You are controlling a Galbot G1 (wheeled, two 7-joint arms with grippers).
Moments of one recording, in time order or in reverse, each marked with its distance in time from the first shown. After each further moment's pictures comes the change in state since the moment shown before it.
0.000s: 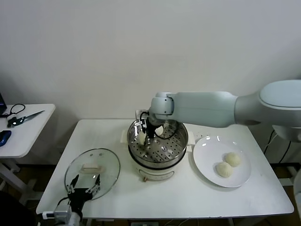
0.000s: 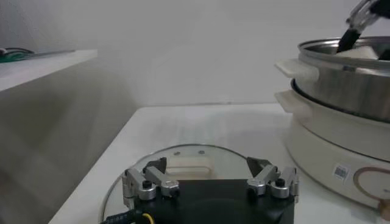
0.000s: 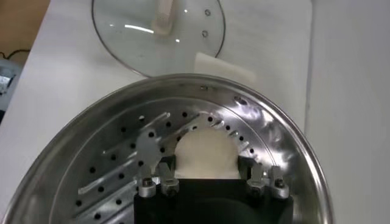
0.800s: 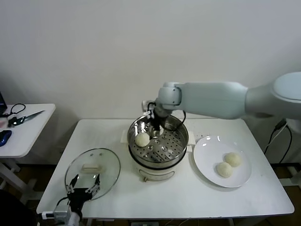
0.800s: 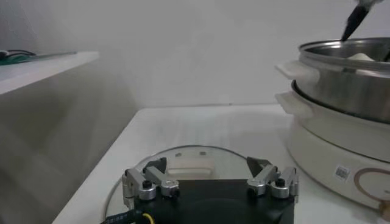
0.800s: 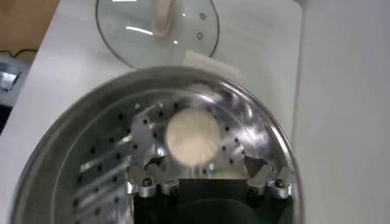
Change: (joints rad) left arm 0.001 0.002 0.000 -0.005 0.000 -0.002 0.001; right arm 0.206 -0.146 -0.086 0.049 0.020 0.140 -0.164
